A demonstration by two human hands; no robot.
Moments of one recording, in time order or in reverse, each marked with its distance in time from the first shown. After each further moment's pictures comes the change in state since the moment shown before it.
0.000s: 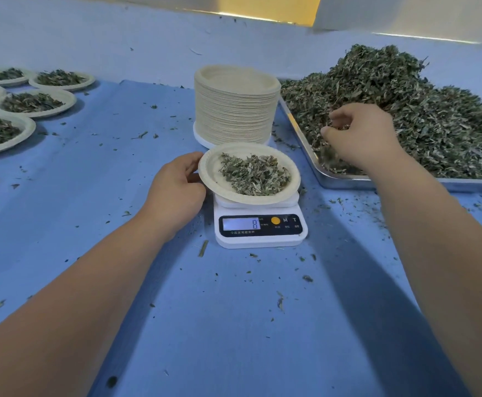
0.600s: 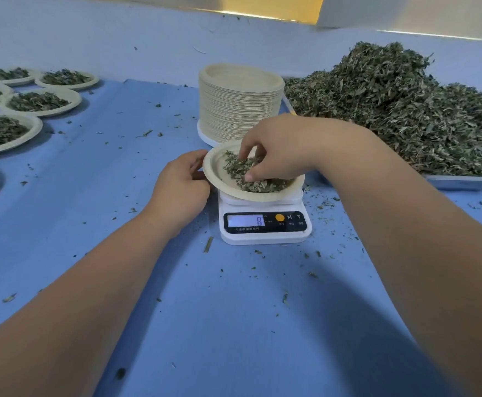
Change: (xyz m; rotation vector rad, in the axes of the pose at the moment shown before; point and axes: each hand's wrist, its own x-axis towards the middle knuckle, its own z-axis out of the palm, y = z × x) left_hand -0.003 0.007 0.000 -0.033 0.006 -0.013; right_hand -0.041 -0.117 0.008 -0.473 -0.685 -0.458
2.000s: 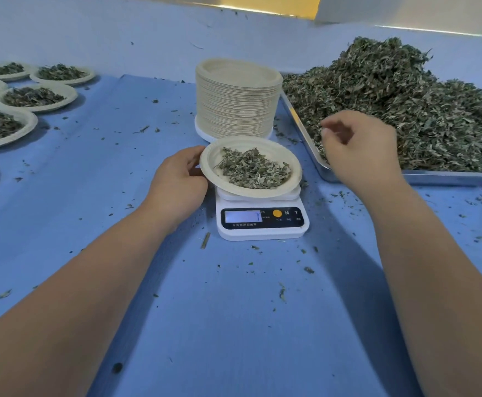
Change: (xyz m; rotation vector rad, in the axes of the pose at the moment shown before) left_hand -0.004 0.005 0.002 0.054 0.012 -0.018; right_hand -0.031 0.087 0.071 0.465 0.905 0.319
